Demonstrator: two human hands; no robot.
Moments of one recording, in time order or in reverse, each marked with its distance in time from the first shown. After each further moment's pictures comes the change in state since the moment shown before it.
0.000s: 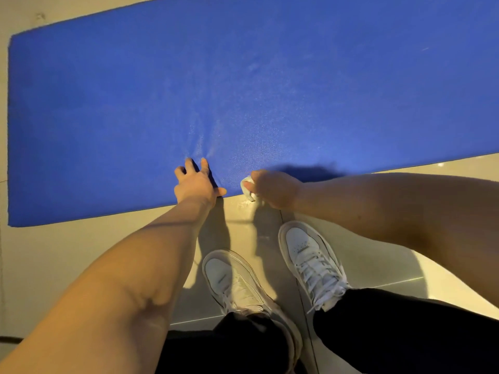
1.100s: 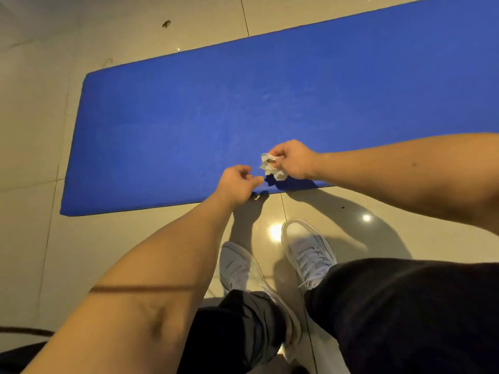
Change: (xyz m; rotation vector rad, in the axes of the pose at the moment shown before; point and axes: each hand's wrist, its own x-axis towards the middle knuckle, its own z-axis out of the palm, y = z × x) left_hand -0.092 0.029 -0.044 -1.016 -0.064 0.182; right_hand -0.031 -0.009 -0.109 0.734 0.171 0.564
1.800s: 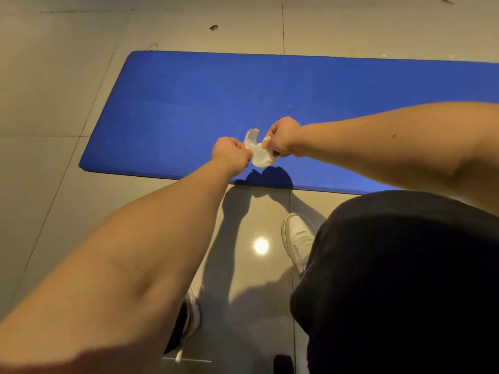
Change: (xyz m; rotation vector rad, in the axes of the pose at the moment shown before) left_hand -0.047 -0.001 -0.071 -0.115 0.280 -0.005; right_hand -0.024 -0.126 0.021 -0.163 0.051 0.161
